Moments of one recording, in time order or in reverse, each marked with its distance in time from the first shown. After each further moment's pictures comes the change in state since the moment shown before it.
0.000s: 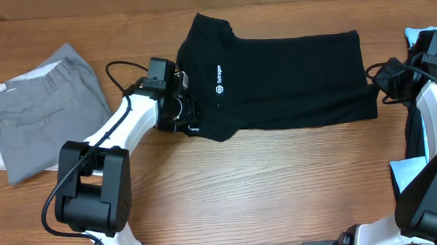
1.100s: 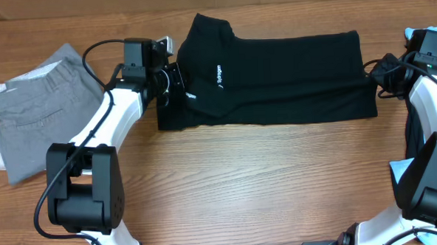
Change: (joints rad) left arm 0.093 0.000 0.061 0.315 0.163 -0.034; right arm 0.000 0.114 -0.001 0.179 -0.001 0.000
